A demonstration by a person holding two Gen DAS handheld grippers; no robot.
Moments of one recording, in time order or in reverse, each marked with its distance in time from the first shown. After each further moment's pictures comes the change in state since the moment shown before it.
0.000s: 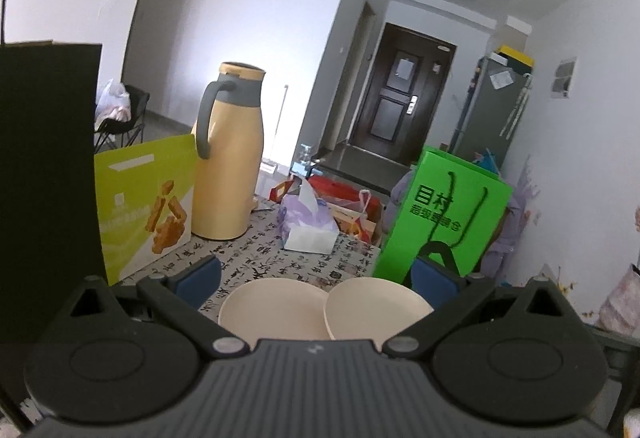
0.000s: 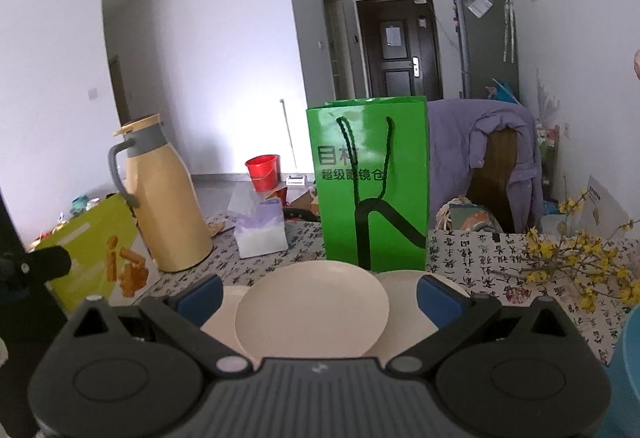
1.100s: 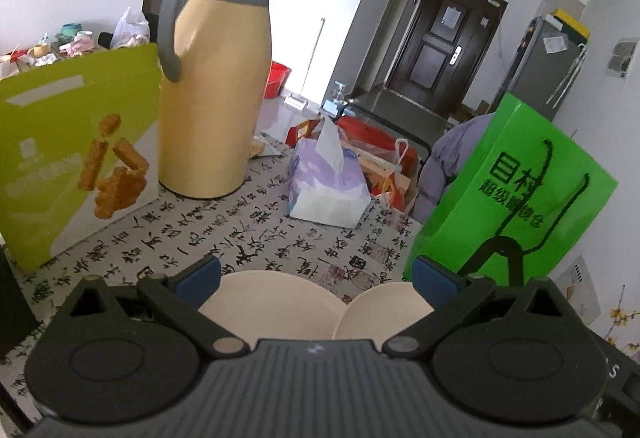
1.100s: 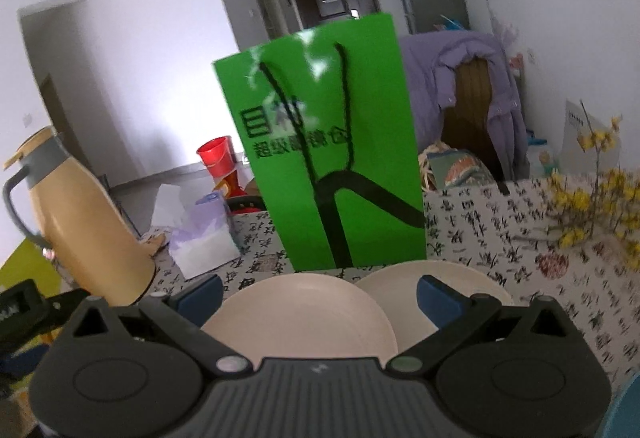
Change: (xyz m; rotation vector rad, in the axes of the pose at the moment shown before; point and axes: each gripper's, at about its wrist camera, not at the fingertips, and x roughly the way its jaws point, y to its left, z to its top) left arm 0.181 -0.007 0.007 -0.092 0.202 0.092; right arm 0.147 -0.032 0.009 0.228 0.102 -0.093
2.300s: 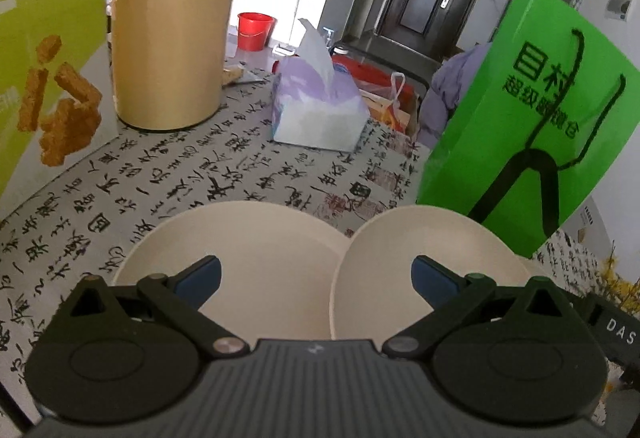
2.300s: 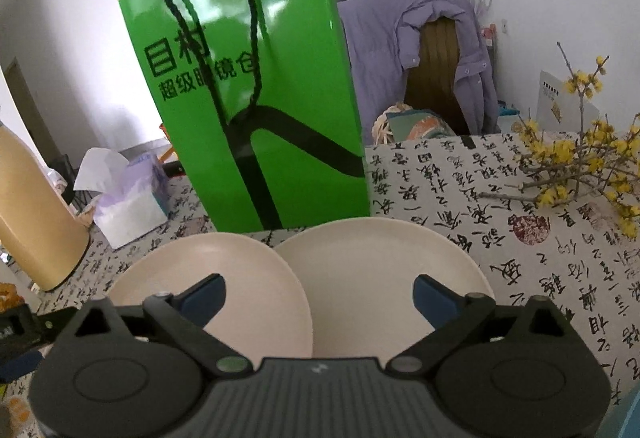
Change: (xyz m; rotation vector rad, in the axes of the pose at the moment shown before) left arm 0.067 -0.009 -0.045 0.087 0.148 -0.007; right arm 0.050 -0.050 -0.022 -0.012 0.090 -0.105
